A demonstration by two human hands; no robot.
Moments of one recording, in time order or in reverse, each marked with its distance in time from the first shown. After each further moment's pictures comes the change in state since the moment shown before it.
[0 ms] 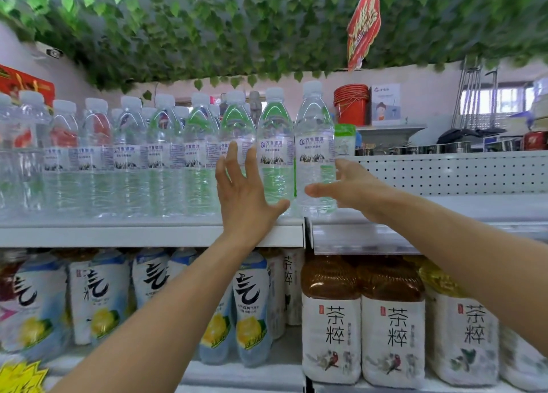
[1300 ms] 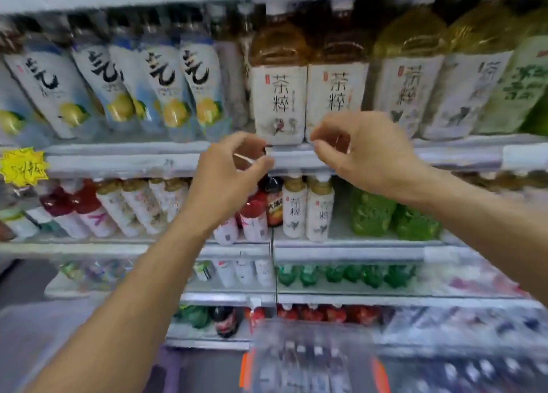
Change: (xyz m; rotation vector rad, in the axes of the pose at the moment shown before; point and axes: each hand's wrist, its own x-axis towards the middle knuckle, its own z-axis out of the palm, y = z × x) left_hand -0.265 0.042 -0.040 -0.563 -0.542 -0.353; right_hand -0.252 0.116 0.025 -0.516 -0.044 -0.200
